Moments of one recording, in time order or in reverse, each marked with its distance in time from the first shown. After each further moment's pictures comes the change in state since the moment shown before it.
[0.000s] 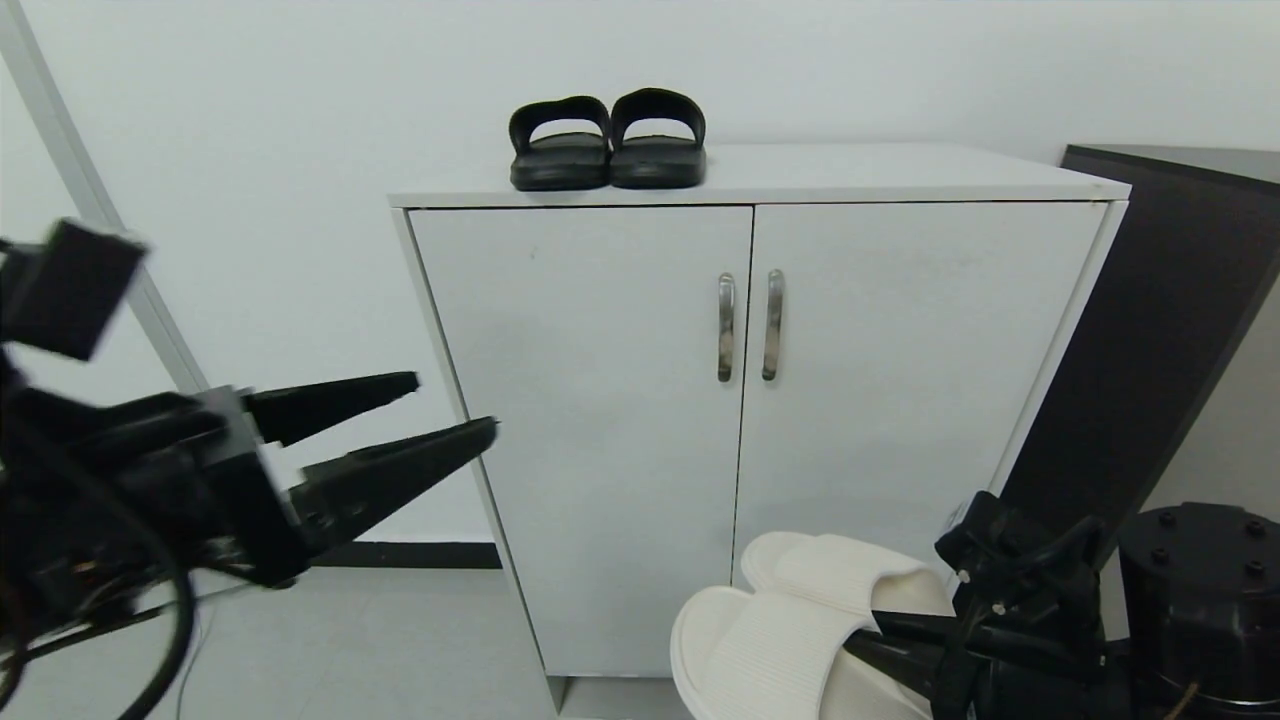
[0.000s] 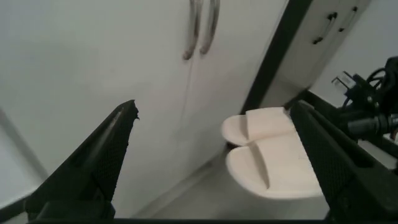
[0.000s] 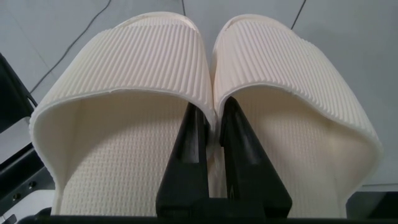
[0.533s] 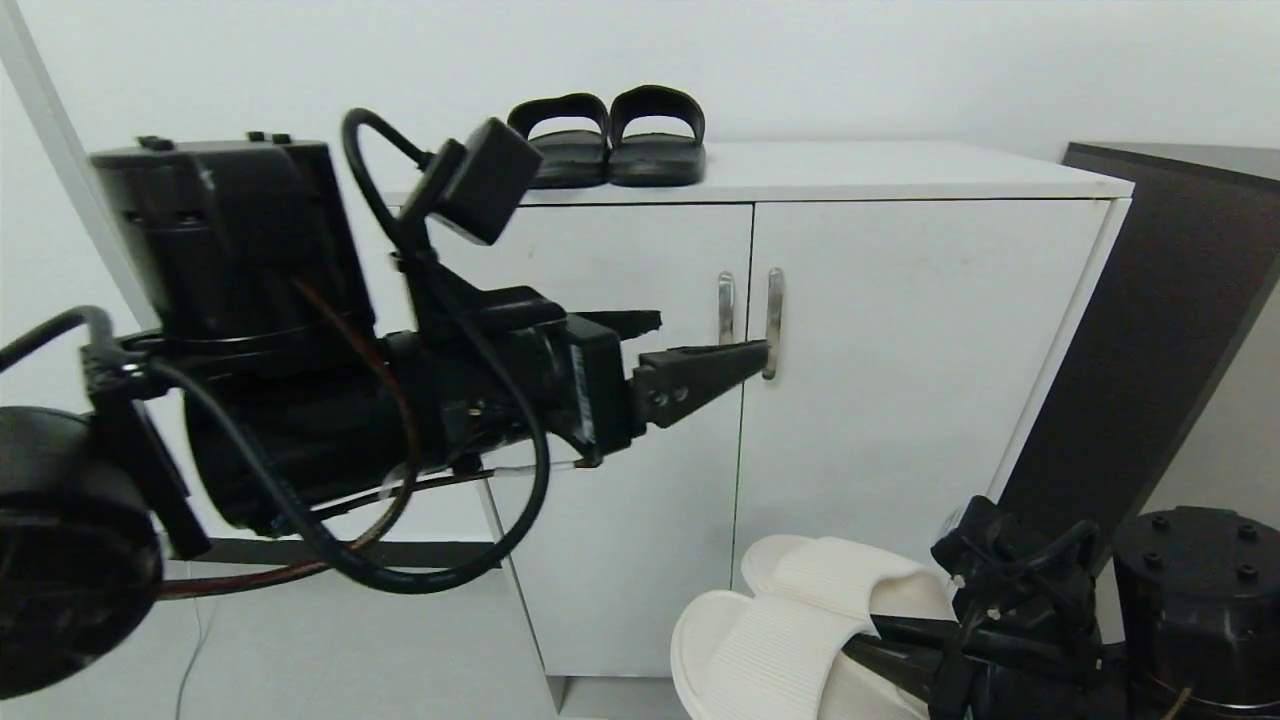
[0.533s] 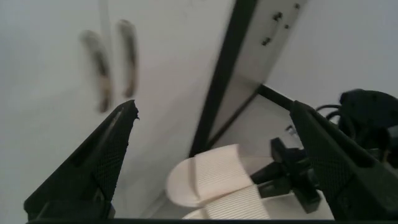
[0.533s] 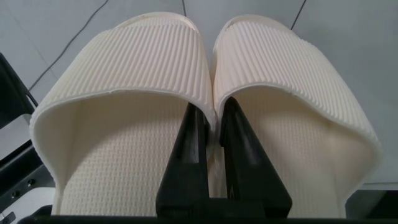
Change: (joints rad) left arm -0.299 0.359 -0.356 -0.033 0.080 -0.028; right arm 0.002 0.009 0.004 -0.001 0.000 0.000
